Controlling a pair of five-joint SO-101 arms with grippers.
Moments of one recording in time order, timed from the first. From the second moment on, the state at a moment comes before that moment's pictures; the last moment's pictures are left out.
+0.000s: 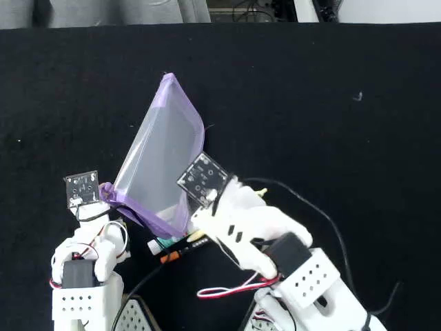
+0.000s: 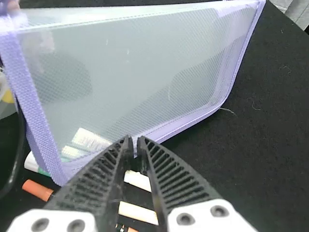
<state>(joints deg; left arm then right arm) -8.4 -104.4 96.0 72.7 7.4 -37.7 -69.1 67.5 49.2 17.9</state>
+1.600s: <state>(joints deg) -5.7 -104.3 94.9 46.4 -5.4 -26.5 -82.3 70.5 48.5 17.6</state>
